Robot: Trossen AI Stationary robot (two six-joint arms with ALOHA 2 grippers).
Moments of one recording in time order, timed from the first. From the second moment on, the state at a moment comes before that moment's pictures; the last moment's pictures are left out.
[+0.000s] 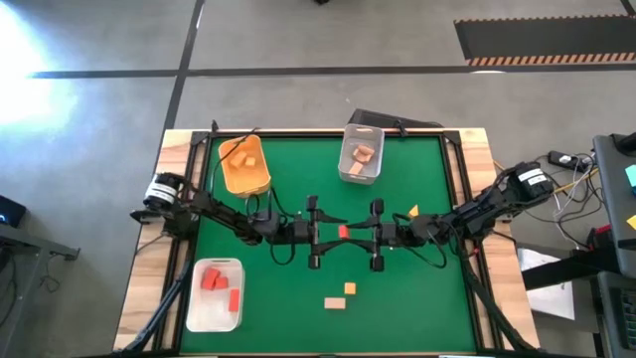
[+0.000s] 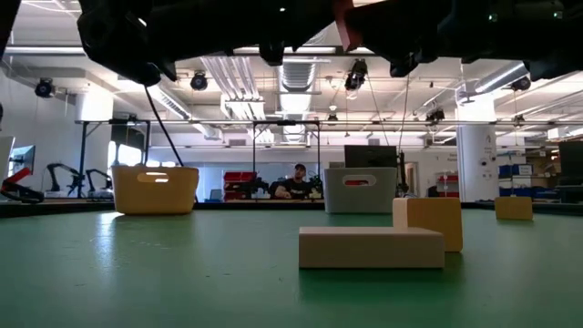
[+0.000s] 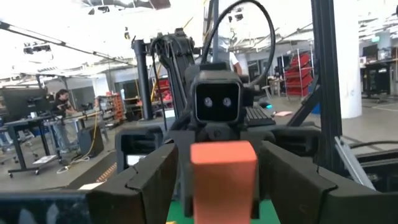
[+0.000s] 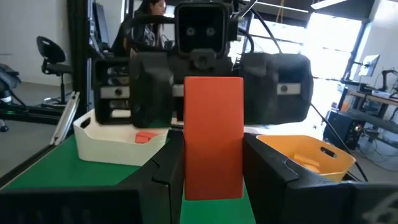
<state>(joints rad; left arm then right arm) -0.19 1.81 0.82 1.28 -0.16 0.19 0.29 1.54 0.45 1.20 0.30 -0.18</state>
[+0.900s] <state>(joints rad) -0.18 1.81 0.82 1.29 -0.16 0.19 0.29 1.54 0.45 1.19 0.31 -0.19</state>
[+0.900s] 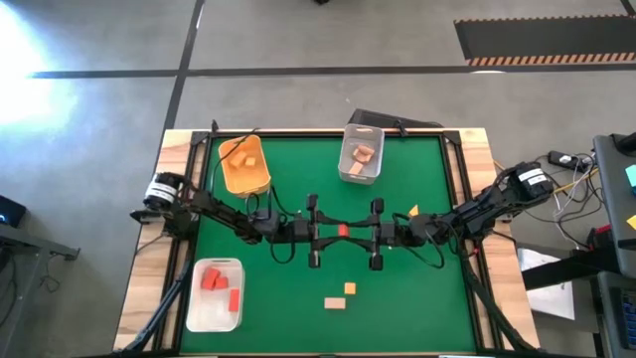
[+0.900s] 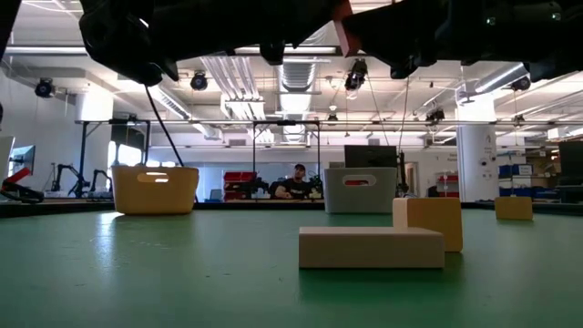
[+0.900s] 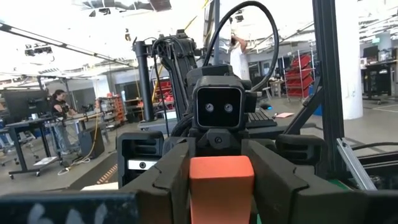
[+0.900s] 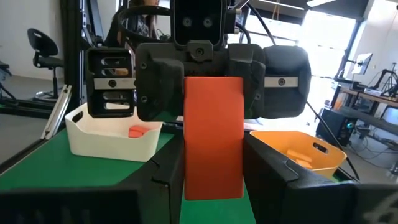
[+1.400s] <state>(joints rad) -0.23 1.68 0.79 0.90 -0.43 0.18 0.29 1.32 0.49 0.92 0.52 -0.10</state>
